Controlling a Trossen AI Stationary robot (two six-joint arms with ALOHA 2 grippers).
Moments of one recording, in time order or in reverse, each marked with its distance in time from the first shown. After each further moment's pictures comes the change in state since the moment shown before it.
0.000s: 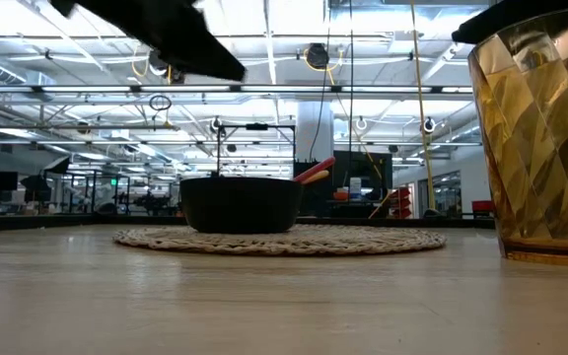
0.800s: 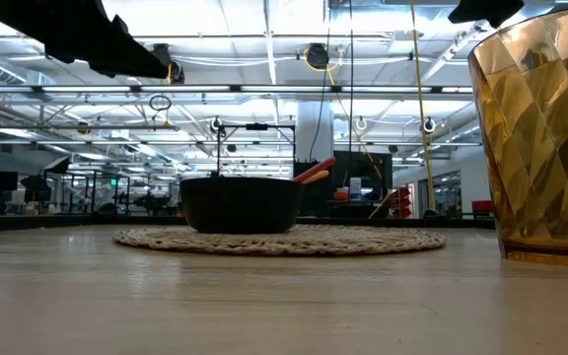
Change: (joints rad) left arm -0.394 -0.141 -0.240 0.073 -0.283 -0.189; right arm -0.061 0.368 0.489 -0.616 -0.300 0.401
